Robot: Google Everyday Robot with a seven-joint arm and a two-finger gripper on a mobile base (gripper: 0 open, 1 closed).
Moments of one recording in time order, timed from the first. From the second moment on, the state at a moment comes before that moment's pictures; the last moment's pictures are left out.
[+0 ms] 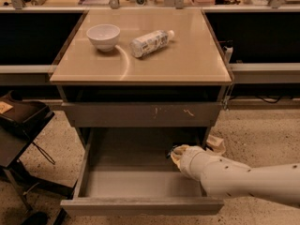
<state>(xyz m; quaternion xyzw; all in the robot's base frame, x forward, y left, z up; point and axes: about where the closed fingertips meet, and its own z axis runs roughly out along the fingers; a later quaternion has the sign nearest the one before) 0.517 -0.104 0.580 -0.45 0.79 -0.01 0.41</state>
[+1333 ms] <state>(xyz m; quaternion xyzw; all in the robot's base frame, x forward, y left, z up) 0.533 -0.085 0.422 -0.33 0.84 0.17 0.40</state>
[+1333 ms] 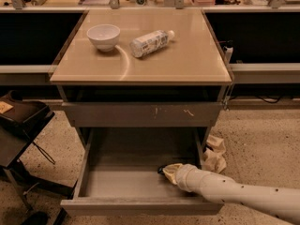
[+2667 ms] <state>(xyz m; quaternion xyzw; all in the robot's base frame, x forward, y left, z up) 0.541 -0.084 0.418 -0.31 0.83 0.19 0.41</state>
